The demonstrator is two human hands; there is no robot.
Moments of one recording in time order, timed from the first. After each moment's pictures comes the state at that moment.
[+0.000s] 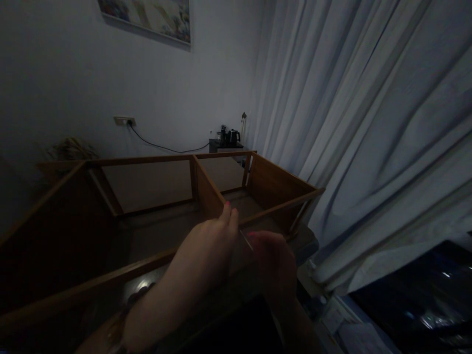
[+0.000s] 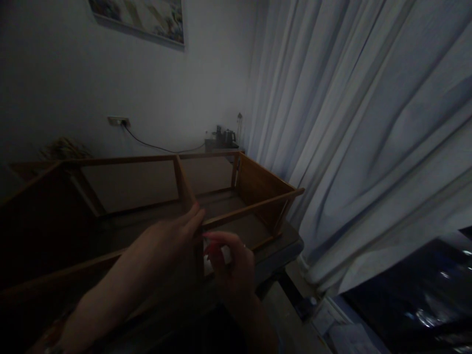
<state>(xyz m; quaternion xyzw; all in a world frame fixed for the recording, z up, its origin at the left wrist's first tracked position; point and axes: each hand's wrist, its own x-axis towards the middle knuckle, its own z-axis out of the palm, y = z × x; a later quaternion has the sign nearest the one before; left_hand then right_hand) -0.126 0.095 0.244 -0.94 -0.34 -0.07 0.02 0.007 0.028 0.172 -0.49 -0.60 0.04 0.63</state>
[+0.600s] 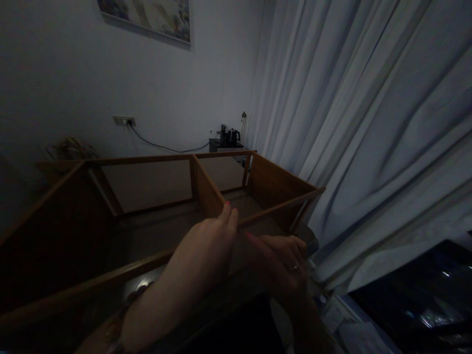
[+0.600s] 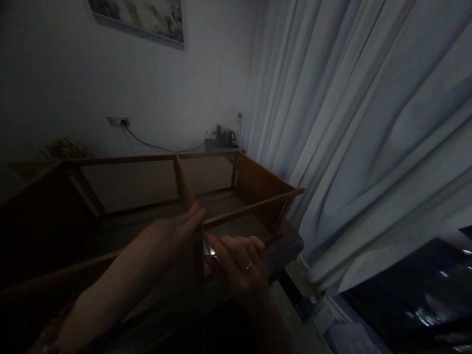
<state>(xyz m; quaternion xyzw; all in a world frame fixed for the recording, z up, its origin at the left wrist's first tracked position) -0.127 0.097 0.242 -0.94 -0.33 -0.08 0.02 0.027 0.013 0.187 -0.49 -0.71 -0.33 0.39</state>
